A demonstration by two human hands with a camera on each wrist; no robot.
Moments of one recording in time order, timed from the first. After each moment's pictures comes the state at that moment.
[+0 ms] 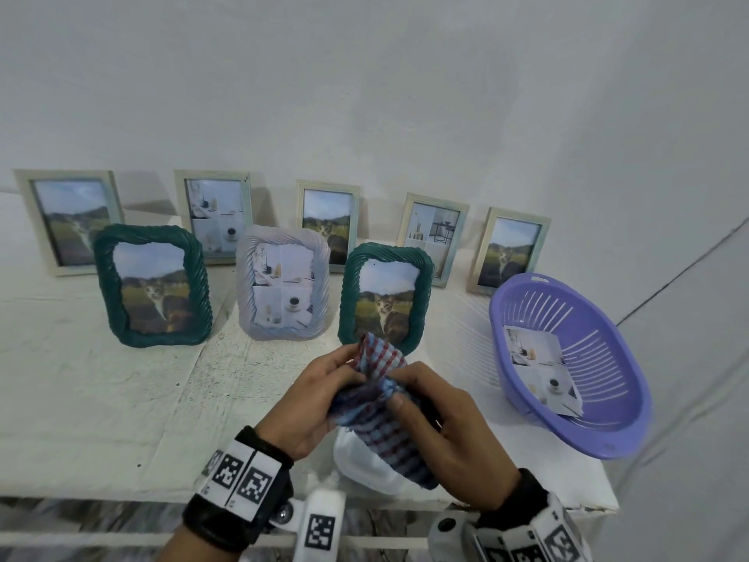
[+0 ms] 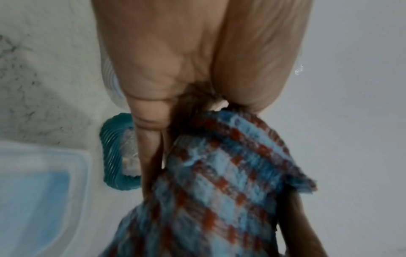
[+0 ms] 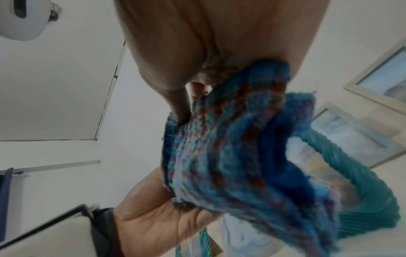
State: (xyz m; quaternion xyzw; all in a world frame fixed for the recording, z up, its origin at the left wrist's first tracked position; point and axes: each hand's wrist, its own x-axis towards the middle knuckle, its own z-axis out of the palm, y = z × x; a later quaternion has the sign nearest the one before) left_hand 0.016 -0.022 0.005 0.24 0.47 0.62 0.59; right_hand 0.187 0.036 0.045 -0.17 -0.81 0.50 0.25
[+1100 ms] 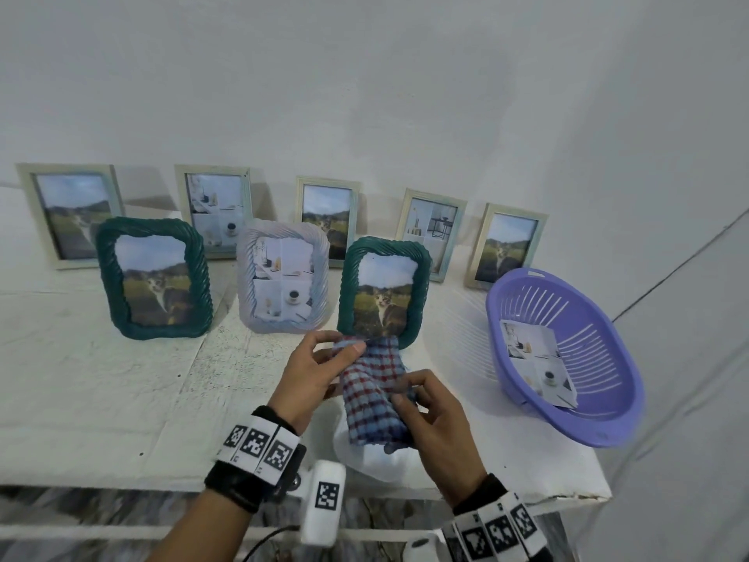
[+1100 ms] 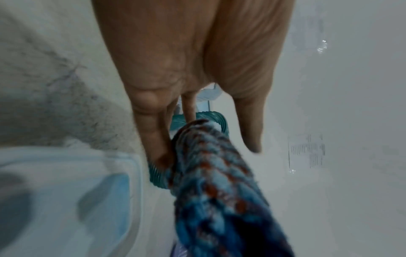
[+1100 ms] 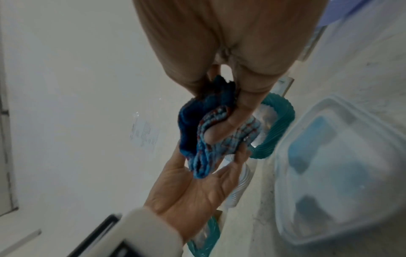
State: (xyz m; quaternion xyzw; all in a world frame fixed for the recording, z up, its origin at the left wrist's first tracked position) left_hand 0.008 -0.013 -0.018 0.16 0.59 0.63 0.49; right_hand 0.186 0.034 -0.015 -0.34 -0.61 0.66 0.28
